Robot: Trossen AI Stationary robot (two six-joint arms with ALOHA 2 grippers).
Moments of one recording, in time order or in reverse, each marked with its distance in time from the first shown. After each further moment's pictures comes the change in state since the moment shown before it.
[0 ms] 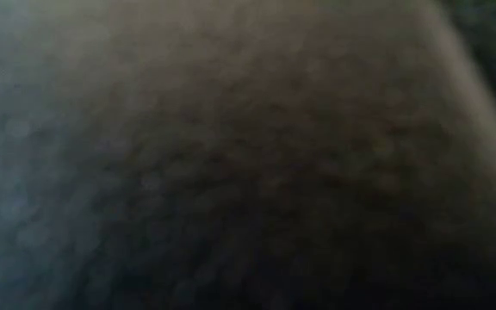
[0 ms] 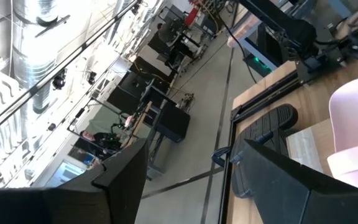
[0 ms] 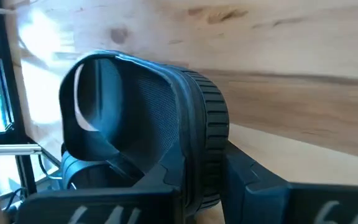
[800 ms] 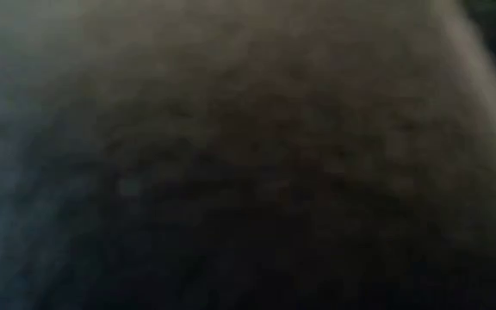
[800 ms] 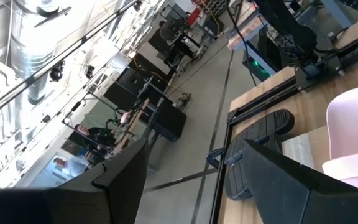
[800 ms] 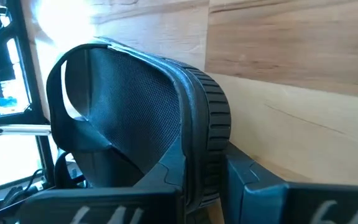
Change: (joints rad) left arm 0.000 0.000 0.000 0.000 -0.005 -0.060; right arm 0.045 0.218 0.000 0.341 0.045 -0.020
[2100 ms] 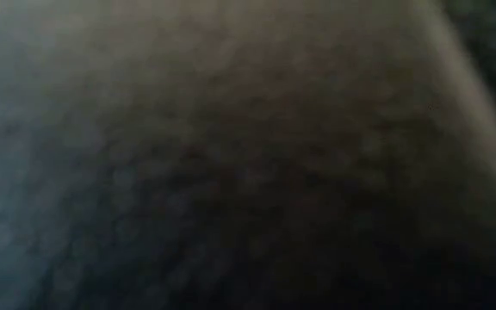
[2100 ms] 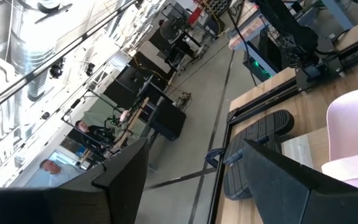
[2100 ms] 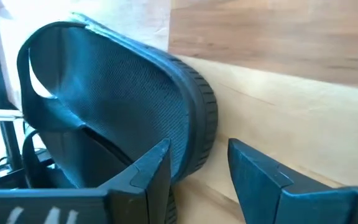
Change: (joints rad) left arm 0.000 0.000 0.000 0.000 -0.006 -0.017; right arm 0.039 -0.053 0.004 -0.143 -0.049 0.020
